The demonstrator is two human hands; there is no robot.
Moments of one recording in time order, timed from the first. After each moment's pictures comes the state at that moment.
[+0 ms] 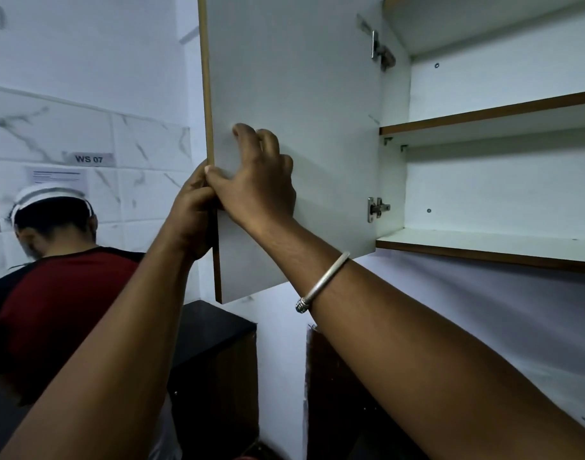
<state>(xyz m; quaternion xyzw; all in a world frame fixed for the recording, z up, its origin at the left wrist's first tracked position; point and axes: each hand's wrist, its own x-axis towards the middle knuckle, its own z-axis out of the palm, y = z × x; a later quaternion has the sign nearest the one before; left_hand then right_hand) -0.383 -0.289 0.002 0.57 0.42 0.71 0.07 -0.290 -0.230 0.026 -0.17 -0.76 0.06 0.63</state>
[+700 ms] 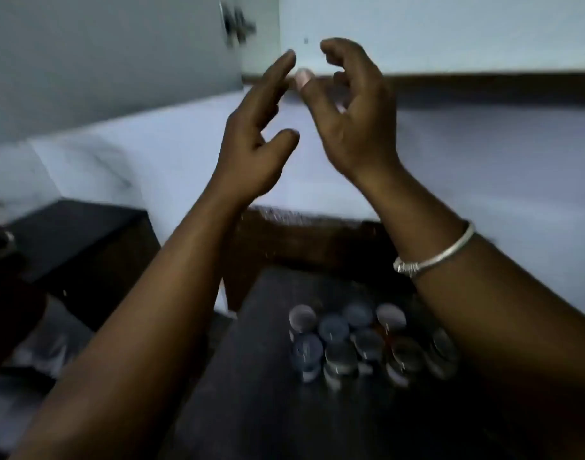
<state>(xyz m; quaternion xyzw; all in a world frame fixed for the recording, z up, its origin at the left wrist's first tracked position) -0.157 -0.172 -0.170 0.72 0.41 0.56 0.07 -0.015 -0.132 -0.150 -0.30 -0.70 0.05 0.64</state>
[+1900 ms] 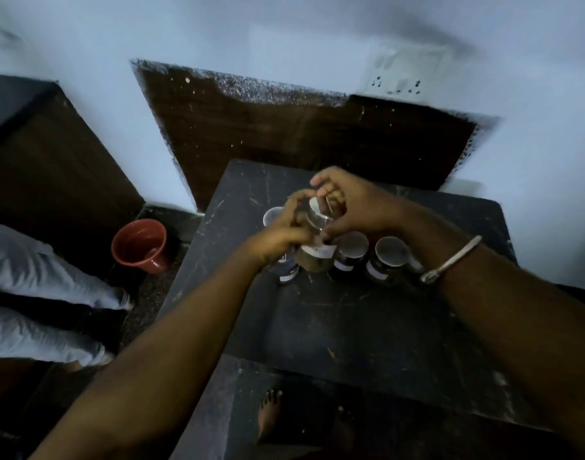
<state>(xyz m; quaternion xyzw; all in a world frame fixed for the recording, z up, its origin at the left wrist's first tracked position) -0.128 -0.144 -0.462 0.57 0.42 0.35 0.61 0.073 -0.087 -0.400 -0.43 -0.80 0.40 0.11</state>
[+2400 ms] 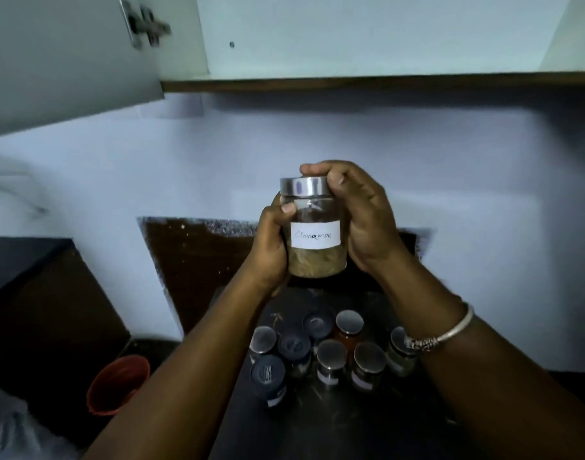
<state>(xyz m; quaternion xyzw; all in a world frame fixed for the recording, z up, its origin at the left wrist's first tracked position) -0.061 -0.139 -0.249 0.51 0.22 0.60 0.58 0.074 -0.124 -0.224 -0.21 -0.60 0.44 0.64</state>
